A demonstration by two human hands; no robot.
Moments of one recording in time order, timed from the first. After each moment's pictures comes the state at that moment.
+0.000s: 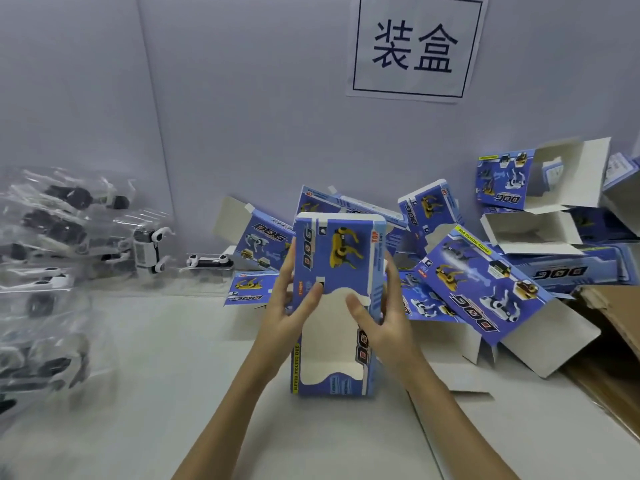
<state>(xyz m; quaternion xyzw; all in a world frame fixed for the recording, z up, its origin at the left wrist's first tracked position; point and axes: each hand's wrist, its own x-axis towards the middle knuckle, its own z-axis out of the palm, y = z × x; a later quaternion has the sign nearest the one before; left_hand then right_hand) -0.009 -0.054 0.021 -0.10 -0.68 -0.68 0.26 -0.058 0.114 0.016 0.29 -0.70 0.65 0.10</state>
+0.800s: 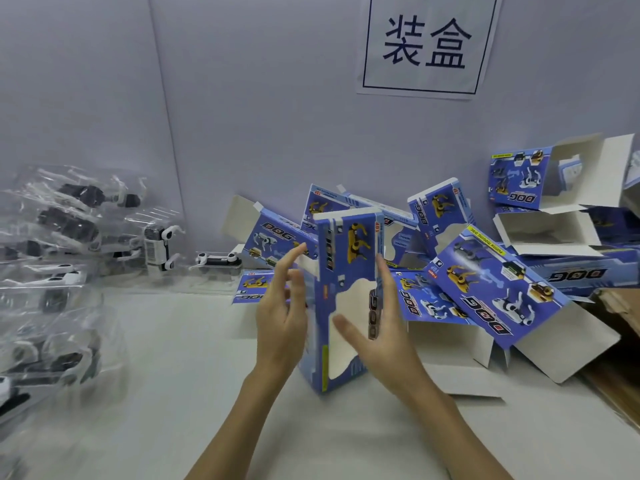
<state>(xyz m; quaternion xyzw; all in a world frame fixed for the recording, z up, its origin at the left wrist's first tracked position) -0.006 -0.051 0.023 -0.03 -0.69 -0.55 0.46 -0.042 0.107 0.010 0.33 -0.71 0.62 0.11</state>
